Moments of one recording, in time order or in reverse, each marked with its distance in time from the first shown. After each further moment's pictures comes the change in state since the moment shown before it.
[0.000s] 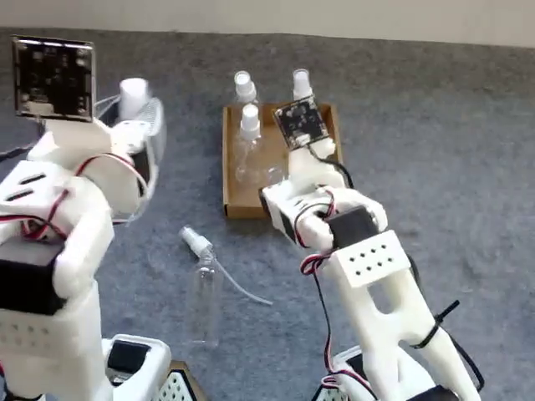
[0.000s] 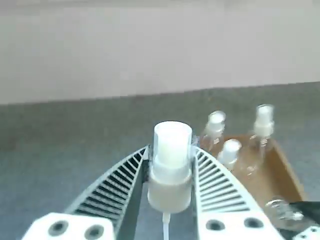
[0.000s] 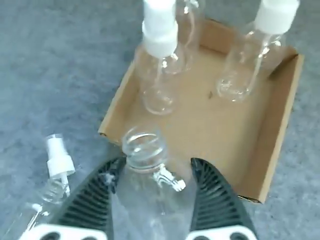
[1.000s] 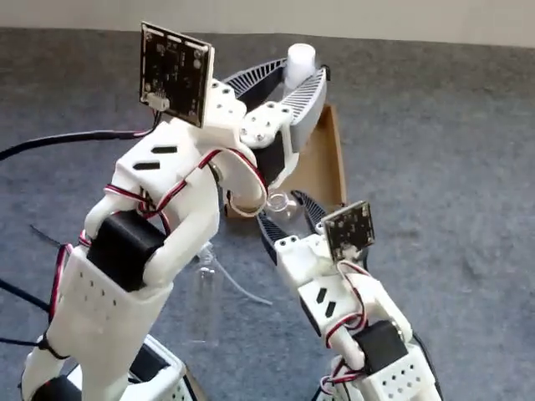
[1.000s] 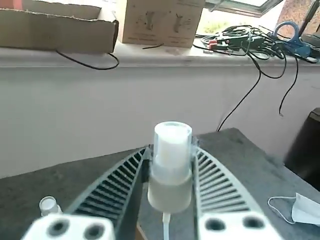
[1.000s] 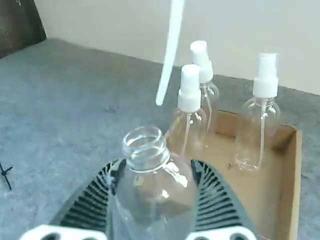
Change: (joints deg) left arm 29.4 7.5 3.2 -29.9 11.5; right arm -4.5 -54.9 43.1 -20.7 -4.7
